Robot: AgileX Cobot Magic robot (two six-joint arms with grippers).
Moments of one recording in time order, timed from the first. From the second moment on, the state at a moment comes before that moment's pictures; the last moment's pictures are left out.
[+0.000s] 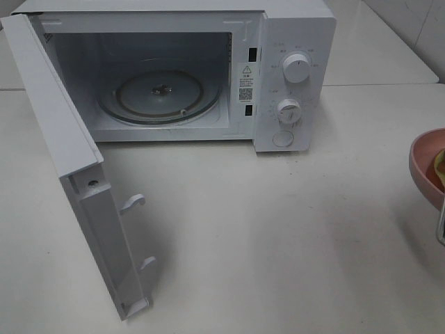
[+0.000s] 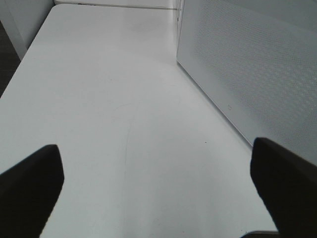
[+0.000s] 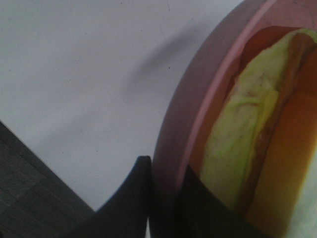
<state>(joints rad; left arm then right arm) 0.04 0.00 -0.52 -0.04 1.08 -0.02 0.68 0.92 -0.47 -0.57 0.97 -0.11</state>
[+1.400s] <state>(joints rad) 0.04 0.00 -0.52 -0.04 1.08 -0.02 0.63 1.66 -0.91 -0.72 0.99 0.69</state>
